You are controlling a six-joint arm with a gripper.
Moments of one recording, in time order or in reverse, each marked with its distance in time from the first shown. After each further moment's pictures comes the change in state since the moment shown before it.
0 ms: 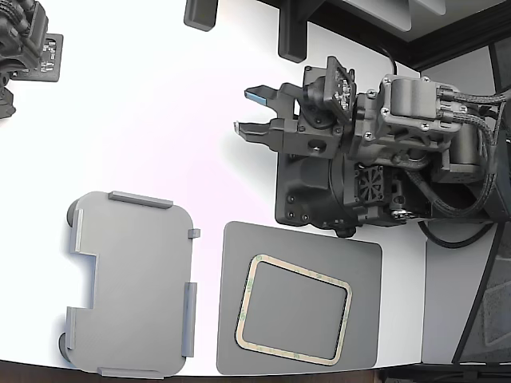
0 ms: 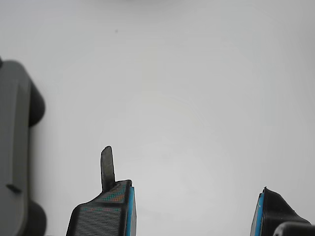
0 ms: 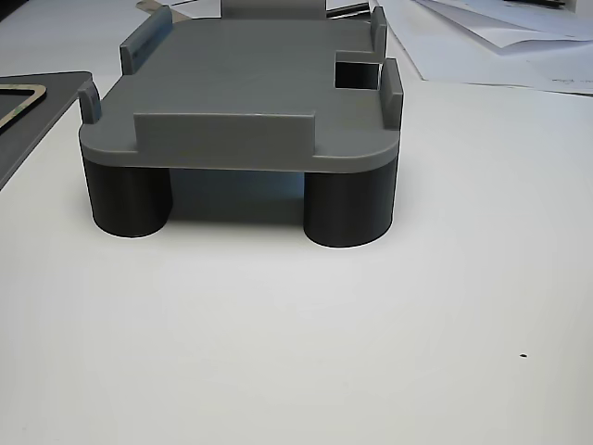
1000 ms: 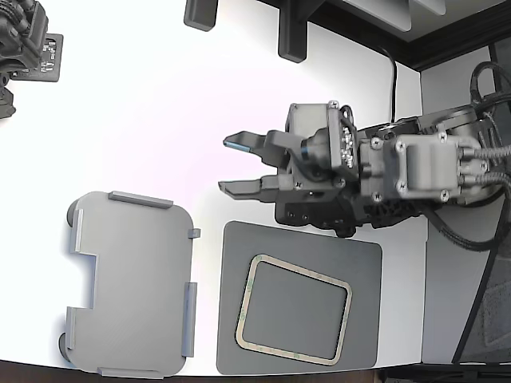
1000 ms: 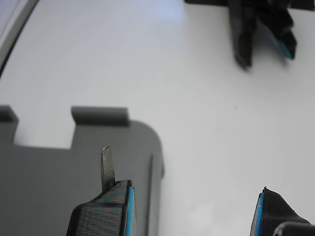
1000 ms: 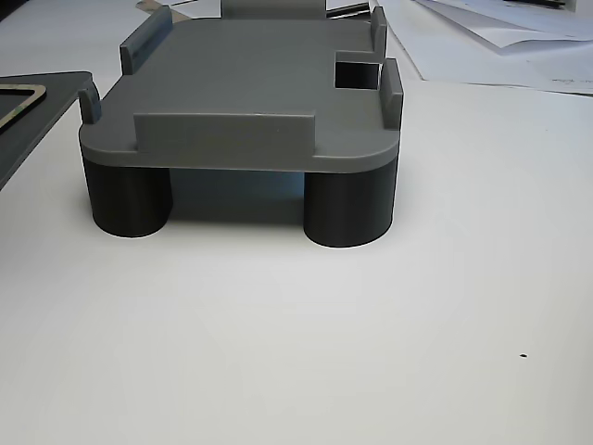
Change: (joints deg) arm 25.5 -20.3 -13.8 -7.9 12.4 8.1
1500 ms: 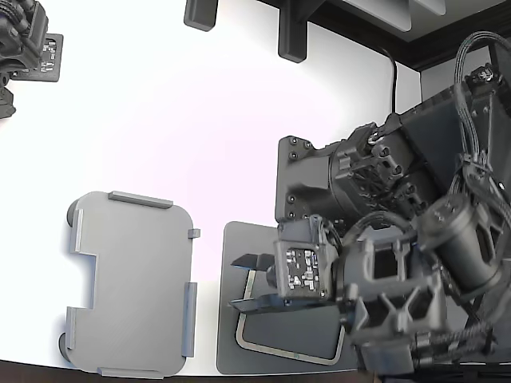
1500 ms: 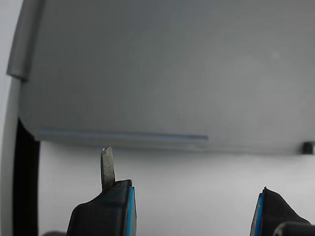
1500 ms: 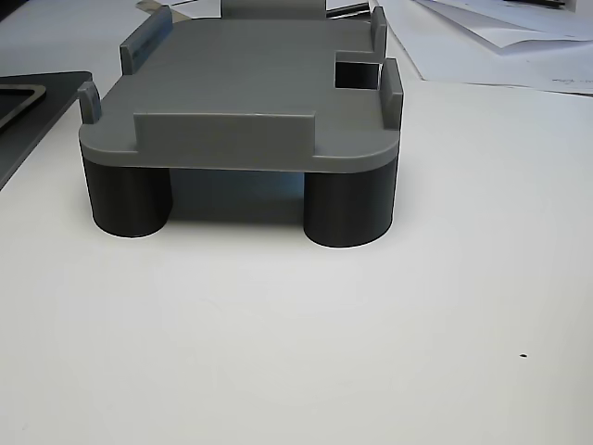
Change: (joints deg) arm 27.6 -31.4 -22.9 20.0 3.6 33.8
